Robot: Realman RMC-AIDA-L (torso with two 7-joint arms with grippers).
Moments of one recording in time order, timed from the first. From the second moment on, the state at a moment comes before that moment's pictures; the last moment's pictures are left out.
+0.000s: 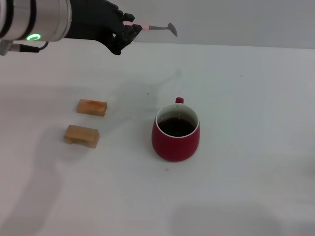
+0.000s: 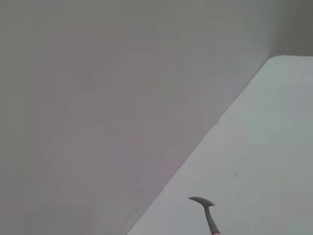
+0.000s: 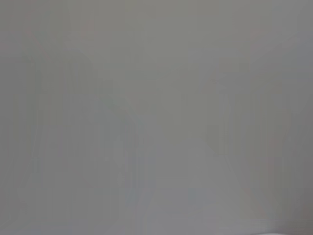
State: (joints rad) left arm -0.47 -2.06 -1.69 -1.86 2.48 -1.29 0.72; right arm 0.10 2.08 0.40 0.20 -1.74 -1.44 0.10
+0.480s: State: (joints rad) left arm -0.52 -2.06 -1.72 -1.86 2.48 -1.48 0.74; right arm 0.10 2.08 0.44 0.17 -1.72 -1.42 0.10
